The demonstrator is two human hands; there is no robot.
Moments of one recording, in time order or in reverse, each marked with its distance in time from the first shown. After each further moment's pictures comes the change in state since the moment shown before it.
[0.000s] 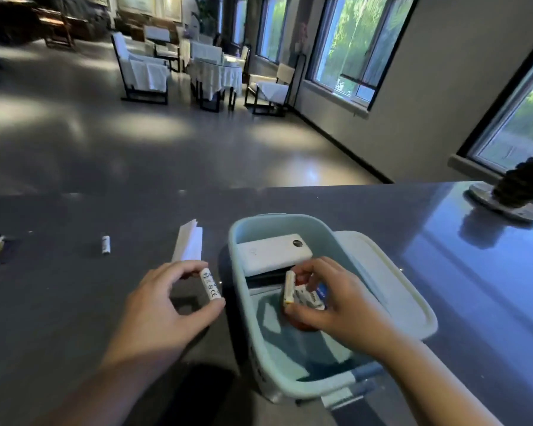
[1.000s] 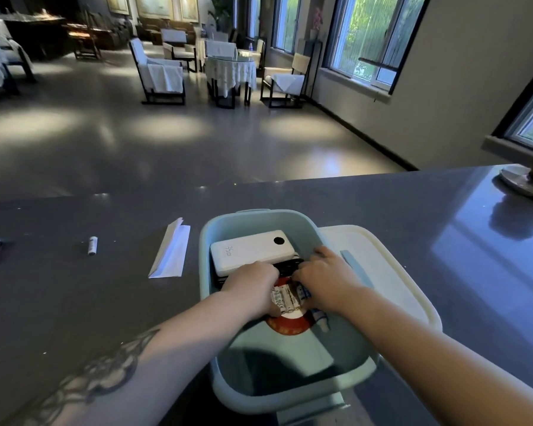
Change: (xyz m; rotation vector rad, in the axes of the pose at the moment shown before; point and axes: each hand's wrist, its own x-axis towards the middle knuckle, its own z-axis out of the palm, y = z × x) left_hand 0.076 0.041 0.167 0.720 -0.627 0.159; right_hand 0.062 0.107 0.012 -0.898 -0.350 -0.248
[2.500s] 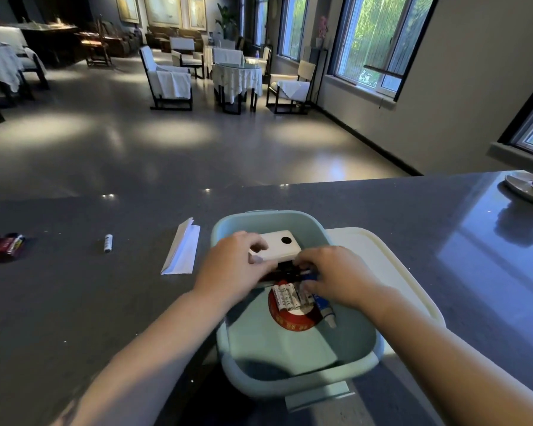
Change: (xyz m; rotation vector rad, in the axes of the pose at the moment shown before) left_hand -0.044 -0.021 -0.033 -0.483 0.480 -0.086; right_hand -0.025 -0.003 -0.041 0.493 0.151 0.165
